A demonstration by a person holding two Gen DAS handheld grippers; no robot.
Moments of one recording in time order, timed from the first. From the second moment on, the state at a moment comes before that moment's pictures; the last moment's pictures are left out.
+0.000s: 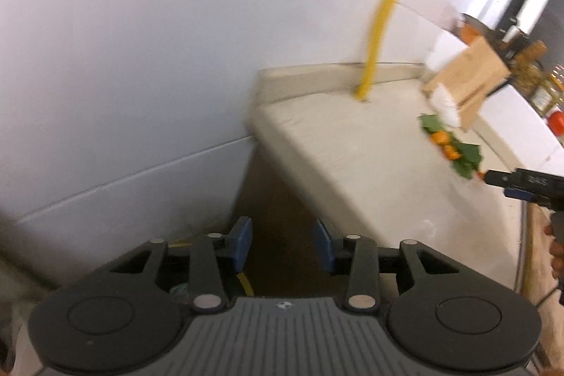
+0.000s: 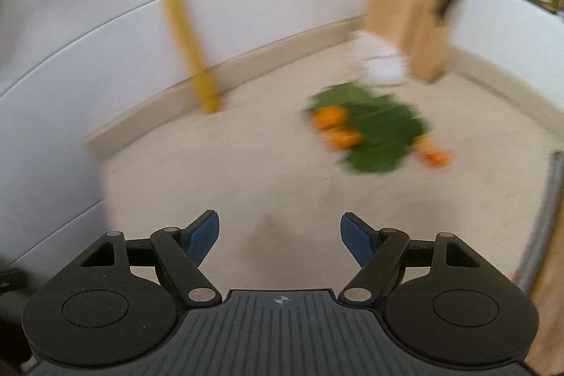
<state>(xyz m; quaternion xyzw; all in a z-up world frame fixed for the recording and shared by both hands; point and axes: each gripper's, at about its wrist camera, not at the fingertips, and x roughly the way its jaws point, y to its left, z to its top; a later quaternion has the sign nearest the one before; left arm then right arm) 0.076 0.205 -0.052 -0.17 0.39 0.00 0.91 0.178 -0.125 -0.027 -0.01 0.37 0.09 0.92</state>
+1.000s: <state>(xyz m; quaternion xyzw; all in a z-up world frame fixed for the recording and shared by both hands) 0.399 -0.009 -0.008 -0.04 0.39 -0.21 0.90 0.314 -0.248 -0.022 0.03 0.35 0.05 0.93</state>
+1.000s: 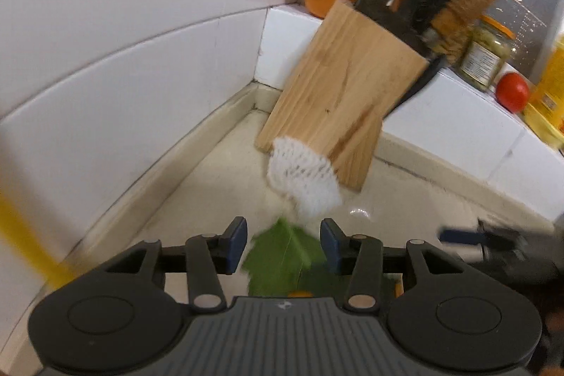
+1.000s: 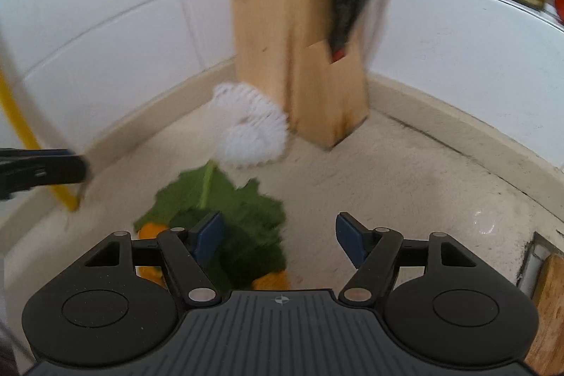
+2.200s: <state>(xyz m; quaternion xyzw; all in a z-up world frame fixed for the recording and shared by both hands) 0.372 0.081 0.000 -0.21 0.40 -0.24 0.86 0.329 -0.216 -0.053 0.01 0.43 0.15 0.89</state>
